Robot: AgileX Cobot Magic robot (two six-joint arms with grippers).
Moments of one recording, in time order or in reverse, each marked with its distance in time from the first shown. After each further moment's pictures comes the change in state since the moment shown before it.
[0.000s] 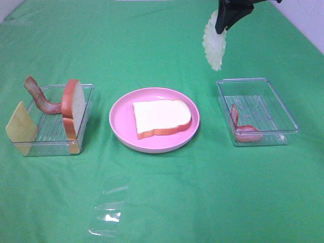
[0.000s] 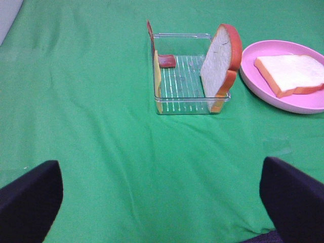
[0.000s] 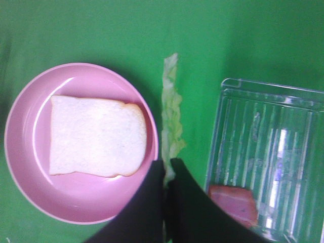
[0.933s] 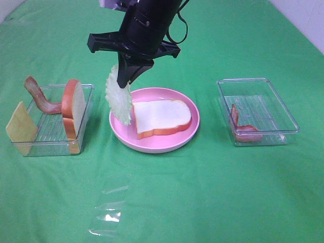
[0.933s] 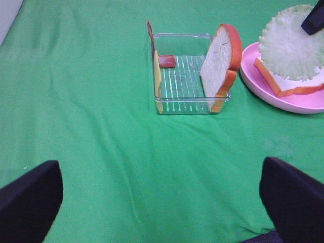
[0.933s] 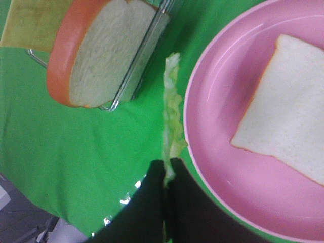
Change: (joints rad) left arm 0.000 0.000 0.000 0.000 0.000 0.000; right arm 0.293 0.160 0.000 0.260 -0.067 -0.097
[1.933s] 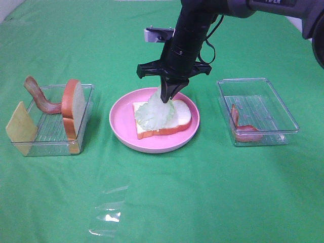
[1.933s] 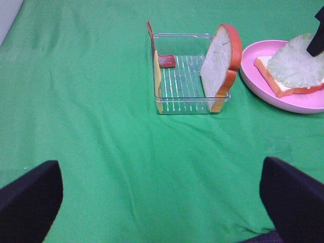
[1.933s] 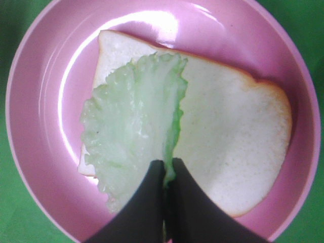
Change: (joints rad) left arm 0.000 0.000 0.000 0.000 0.000 0.001; right arm -0.144 0.150 0.000 -0.123 -0.018 -0.006
